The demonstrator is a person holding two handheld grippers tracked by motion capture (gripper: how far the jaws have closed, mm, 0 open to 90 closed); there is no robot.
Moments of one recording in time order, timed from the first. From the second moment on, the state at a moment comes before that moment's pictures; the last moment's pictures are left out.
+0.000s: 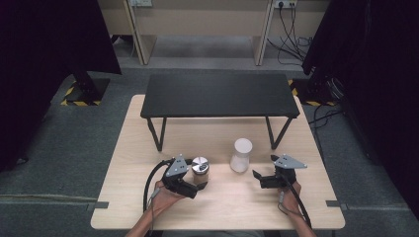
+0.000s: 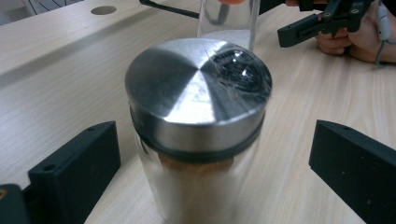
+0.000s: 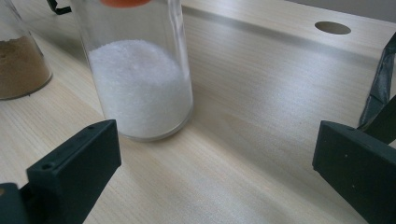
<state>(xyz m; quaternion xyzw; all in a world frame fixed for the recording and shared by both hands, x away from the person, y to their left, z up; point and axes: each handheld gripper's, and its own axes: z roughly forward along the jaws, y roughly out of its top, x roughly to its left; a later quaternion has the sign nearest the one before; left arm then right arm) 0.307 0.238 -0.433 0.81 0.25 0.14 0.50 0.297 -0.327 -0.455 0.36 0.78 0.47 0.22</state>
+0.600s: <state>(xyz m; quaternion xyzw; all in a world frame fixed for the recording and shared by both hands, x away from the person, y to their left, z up) 0.320 0.221 -0.435 0.81 0.26 0.14 0.50 0.297 -0.327 -0.455 0.36 0.78 0.47 0.22</state>
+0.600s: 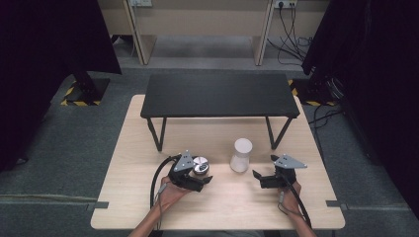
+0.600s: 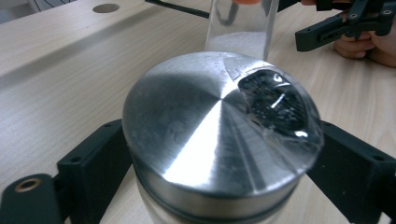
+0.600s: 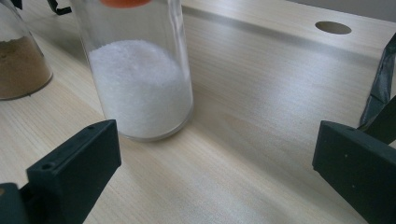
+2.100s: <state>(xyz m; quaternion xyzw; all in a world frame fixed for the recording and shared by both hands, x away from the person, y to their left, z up) 0.319 0.226 -0.424 0.81 0.25 0.14 0.52 0.297 -0.327 -0.456 0.36 0.78 0.47 0.22</state>
